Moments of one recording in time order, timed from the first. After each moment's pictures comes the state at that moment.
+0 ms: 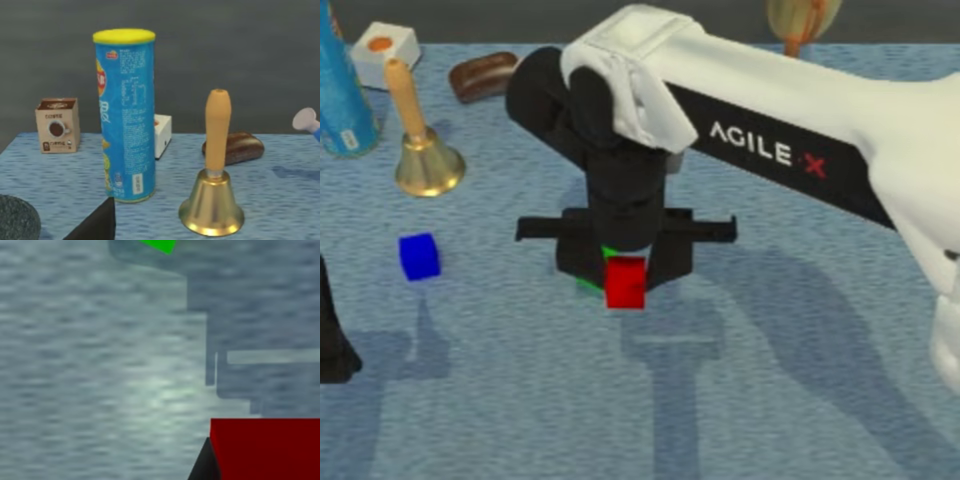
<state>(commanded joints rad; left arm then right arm) 0.00 0.00 0.00 0.00 0.00 0.00 0.83 2.35 2.12 -1.31 0.03 0.87</state>
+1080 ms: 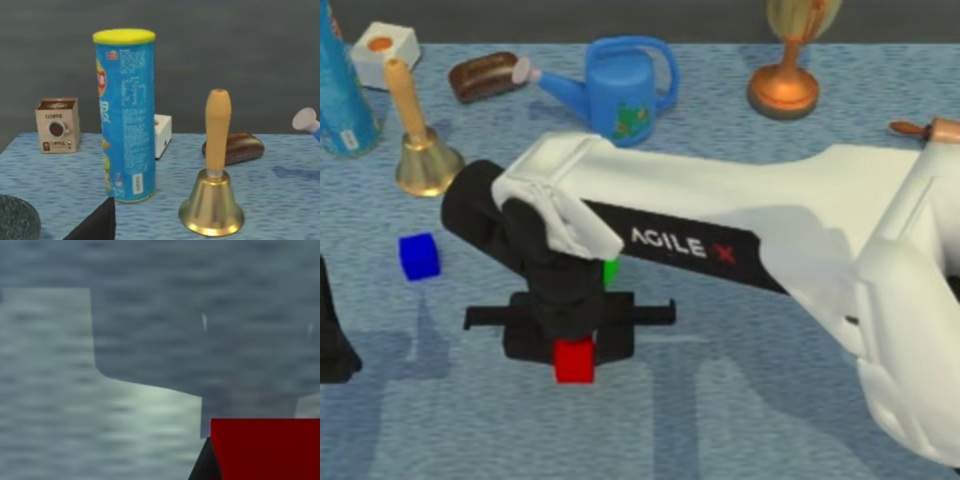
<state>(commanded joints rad) 0.00 0.00 0.00 0.00 0.00 0.00 0.95 2.44 2.02 -1.12 0.04 0.97</state>
